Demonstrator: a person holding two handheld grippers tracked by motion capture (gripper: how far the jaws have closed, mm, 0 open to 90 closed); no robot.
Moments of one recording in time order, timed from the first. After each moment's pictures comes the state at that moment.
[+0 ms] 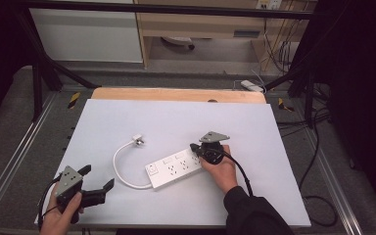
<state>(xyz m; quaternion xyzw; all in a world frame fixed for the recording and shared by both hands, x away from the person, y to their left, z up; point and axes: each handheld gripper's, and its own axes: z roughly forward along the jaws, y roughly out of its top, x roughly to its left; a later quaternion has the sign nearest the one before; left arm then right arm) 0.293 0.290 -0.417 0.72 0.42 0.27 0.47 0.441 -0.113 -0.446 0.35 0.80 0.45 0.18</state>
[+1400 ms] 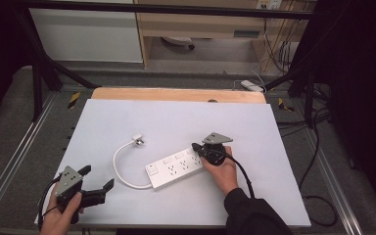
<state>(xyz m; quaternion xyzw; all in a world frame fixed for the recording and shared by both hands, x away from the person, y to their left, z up) 0.294 0.291 -0.418 0.73 0.43 0.27 0.47 0.440 -0.120 -0.451 0.36 0.78 0.47 0.19</state>
